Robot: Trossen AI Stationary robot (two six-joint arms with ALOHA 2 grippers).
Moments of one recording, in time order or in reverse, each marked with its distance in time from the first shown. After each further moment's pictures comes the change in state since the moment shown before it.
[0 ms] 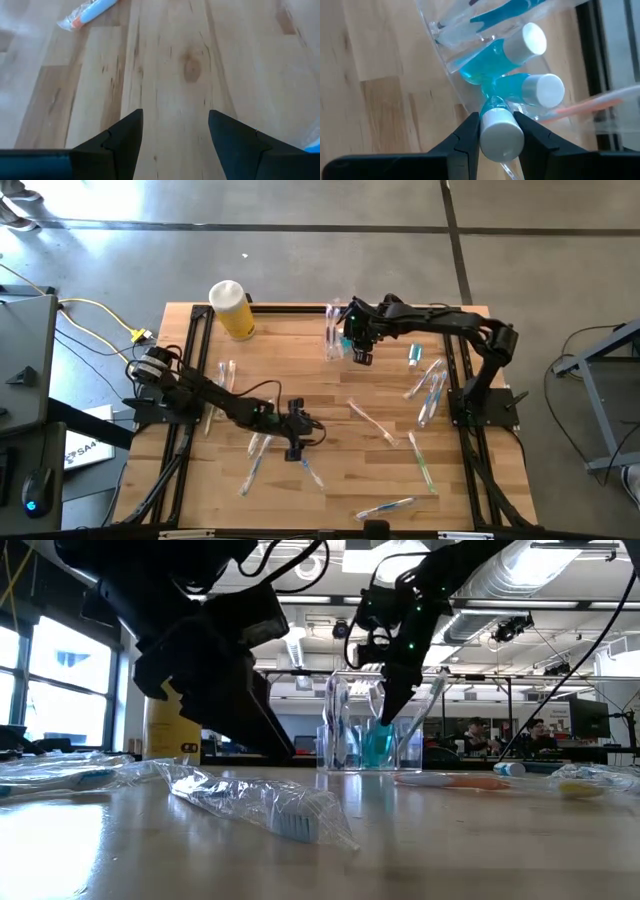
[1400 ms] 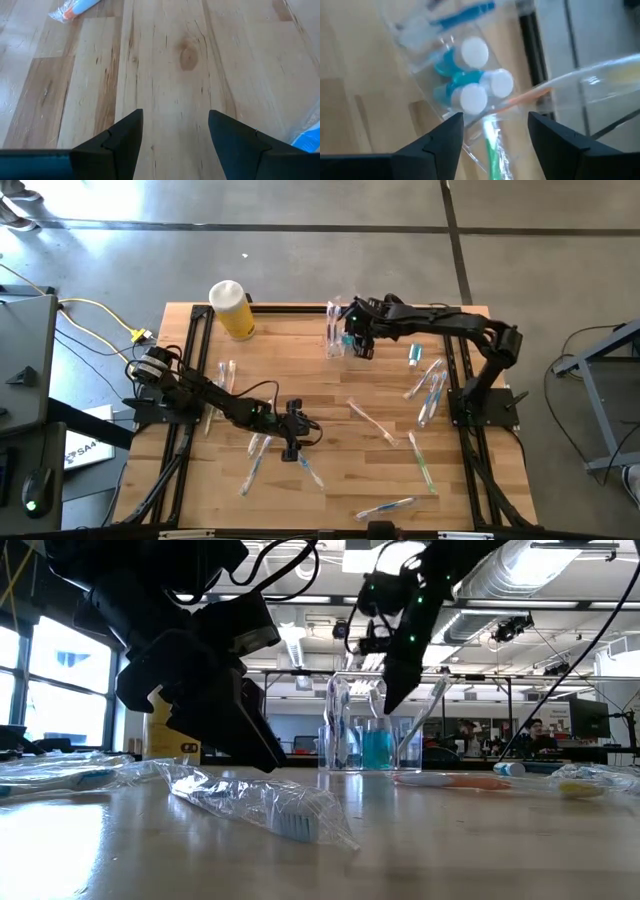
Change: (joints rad) left arm 0.000 0.000 -0.045 0.049 0.016 0.018; right arm 0.040 -0.041 0.000 0.017 0.234 -0.008
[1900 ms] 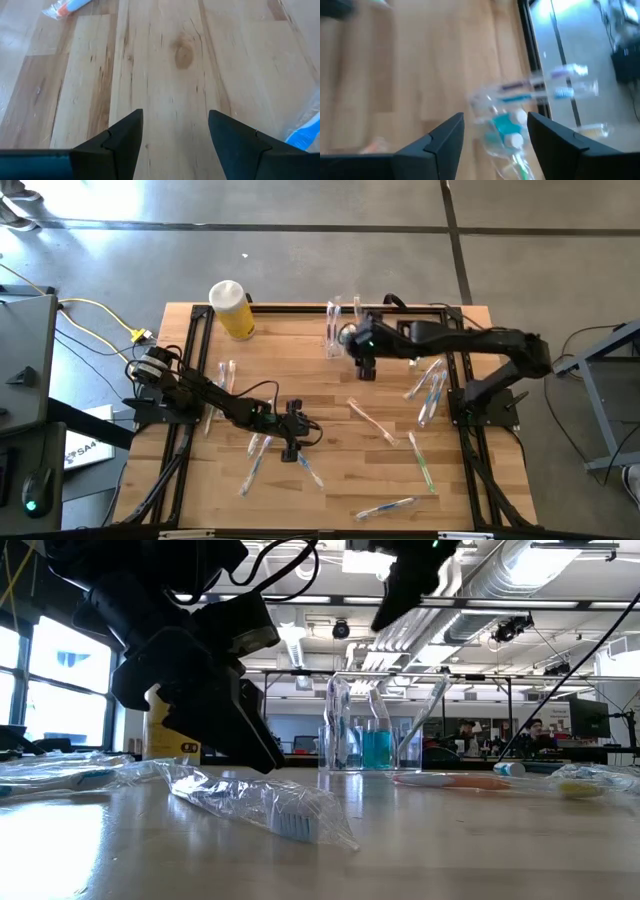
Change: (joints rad) left arm 0.000 0.000 0.000 -0.004 0.017 -0.011; right arm 0.290 -0.239 0.053 -0.062 0.003 0.065
